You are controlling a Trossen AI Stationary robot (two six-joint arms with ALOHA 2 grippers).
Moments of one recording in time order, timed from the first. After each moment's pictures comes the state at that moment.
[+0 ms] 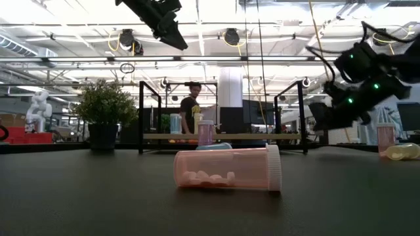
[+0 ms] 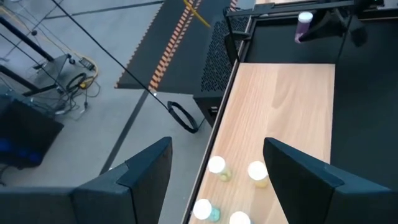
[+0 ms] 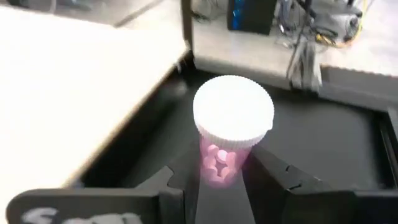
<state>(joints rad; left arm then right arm) 0.61 1.48 1.50 -0.57 0.05 0.43 -0.70 1.08 0.06 0.53 0.41 0.24</state>
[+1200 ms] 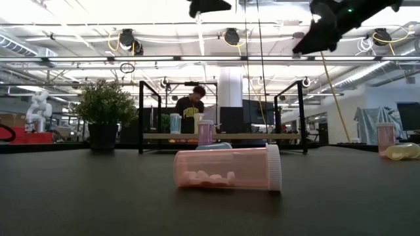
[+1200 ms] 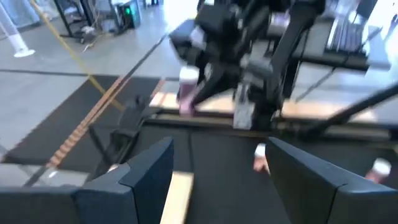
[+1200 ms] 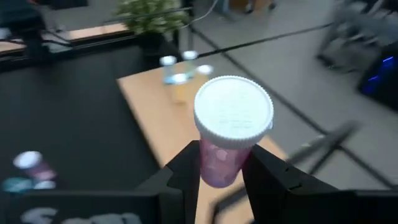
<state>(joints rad) 0.19 1.57 1.50 -0.17 0.05 0.05 -0.51 0.74 0.74 -0.43 0.02 -0.03</state>
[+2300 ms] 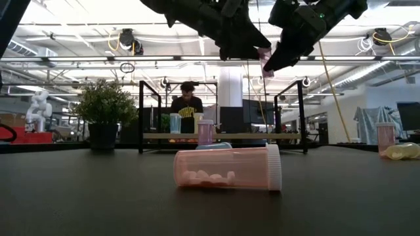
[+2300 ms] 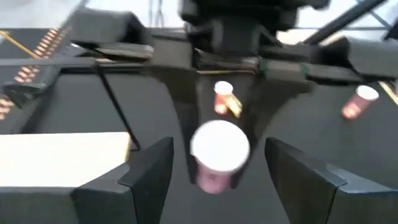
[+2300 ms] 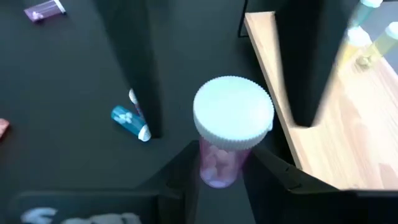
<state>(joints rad) 0.15 1.86 1.50 -0.12 0.20 0.10 -0.12 1.18 0.82 -0.33 0.02 0.00</state>
